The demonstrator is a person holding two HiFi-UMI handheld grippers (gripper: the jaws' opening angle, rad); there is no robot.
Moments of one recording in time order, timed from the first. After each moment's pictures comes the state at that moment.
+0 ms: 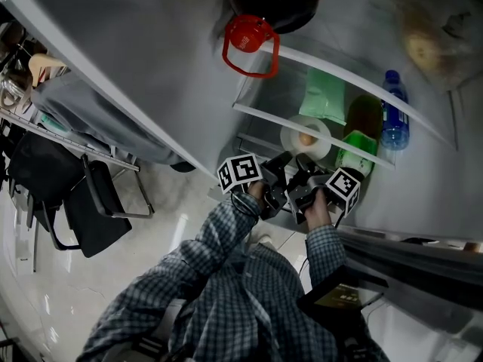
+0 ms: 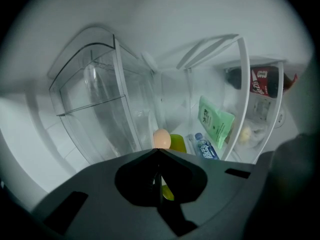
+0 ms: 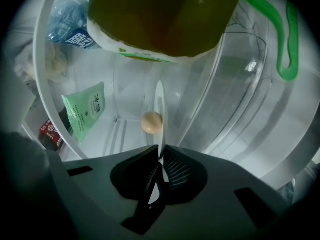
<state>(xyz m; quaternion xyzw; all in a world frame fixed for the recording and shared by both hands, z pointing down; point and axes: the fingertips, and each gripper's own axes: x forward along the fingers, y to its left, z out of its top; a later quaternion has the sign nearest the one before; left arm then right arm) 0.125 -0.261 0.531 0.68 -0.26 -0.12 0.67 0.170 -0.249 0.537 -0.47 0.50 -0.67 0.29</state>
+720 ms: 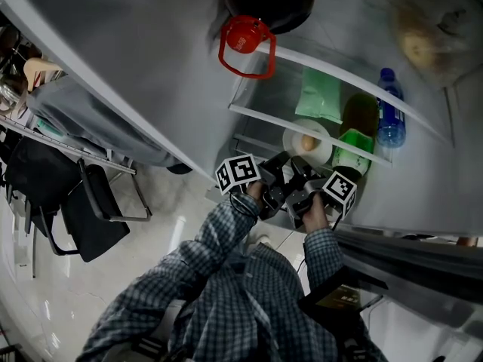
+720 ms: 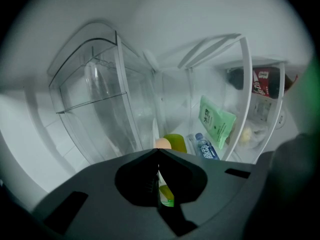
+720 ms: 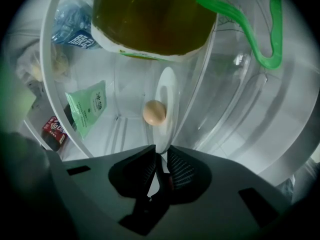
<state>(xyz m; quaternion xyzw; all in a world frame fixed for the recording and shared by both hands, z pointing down) 0.127 -0.261 0.533 0.68 -0.26 -0.12 0.67 0.164 -0.238 0.538 -0.46 0.50 -0.68 0.28</state>
